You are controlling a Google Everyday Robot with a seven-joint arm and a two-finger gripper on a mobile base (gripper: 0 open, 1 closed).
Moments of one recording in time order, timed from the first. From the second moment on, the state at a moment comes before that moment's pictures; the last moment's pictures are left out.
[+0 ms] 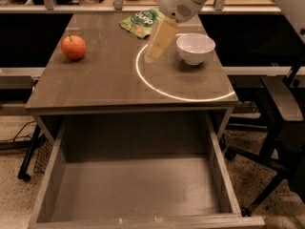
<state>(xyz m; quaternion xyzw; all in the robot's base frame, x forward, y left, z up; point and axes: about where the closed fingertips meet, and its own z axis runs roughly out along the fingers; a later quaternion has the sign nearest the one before) 0.625 -0.006 0.991 -0.68 0.63 0.07 0.36</state>
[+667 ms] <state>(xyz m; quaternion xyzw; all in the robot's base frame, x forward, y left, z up) 0.622 -0.010 0.990 -0.69 0.63 0.07 0.36</state>
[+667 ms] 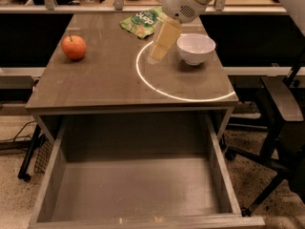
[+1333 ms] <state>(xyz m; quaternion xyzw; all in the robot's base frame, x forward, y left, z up) 0.692 0.096 0.947 -0.63 0.63 0.15 0.42</state>
